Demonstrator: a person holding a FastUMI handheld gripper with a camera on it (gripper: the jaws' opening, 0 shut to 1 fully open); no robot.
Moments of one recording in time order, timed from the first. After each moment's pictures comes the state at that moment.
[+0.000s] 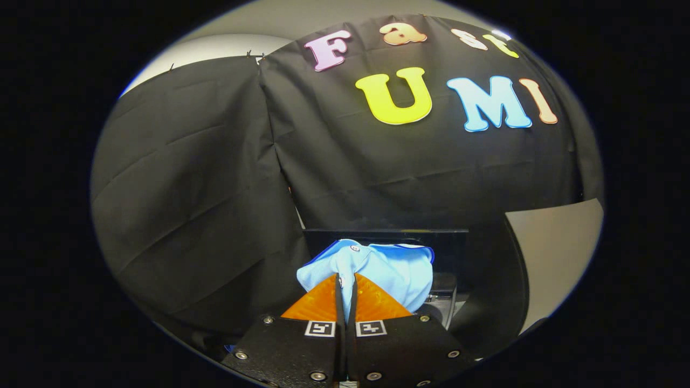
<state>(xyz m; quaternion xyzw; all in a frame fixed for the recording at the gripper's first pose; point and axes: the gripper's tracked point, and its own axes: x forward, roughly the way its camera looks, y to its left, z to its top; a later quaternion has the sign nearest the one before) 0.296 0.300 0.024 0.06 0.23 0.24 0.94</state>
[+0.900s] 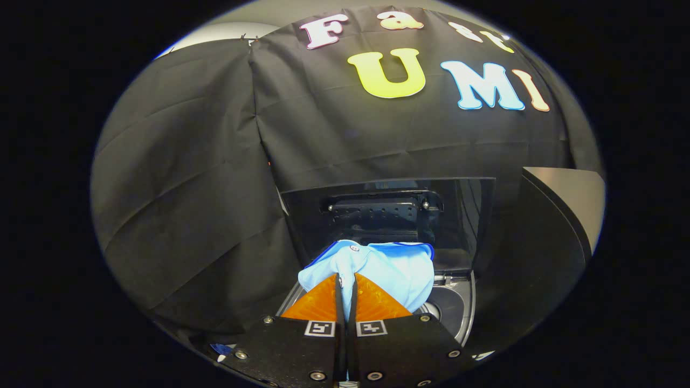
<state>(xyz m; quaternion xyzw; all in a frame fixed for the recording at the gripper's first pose) 0.320 0.328 -0.082 0.03 0.25 0.18 0.95</state>
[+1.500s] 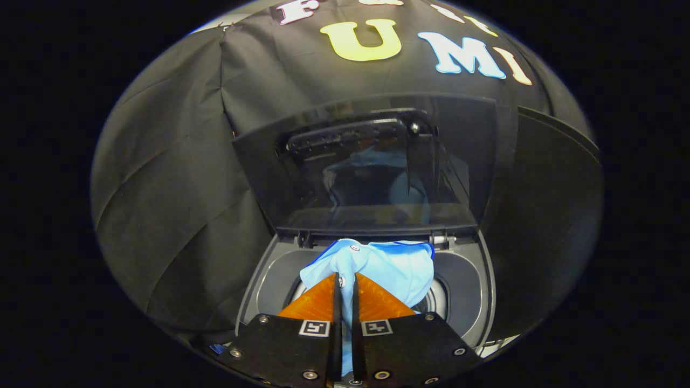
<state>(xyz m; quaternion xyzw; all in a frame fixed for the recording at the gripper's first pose) 0.329 0.326 -0.182 0.04 0.34 0.11 0.93</state>
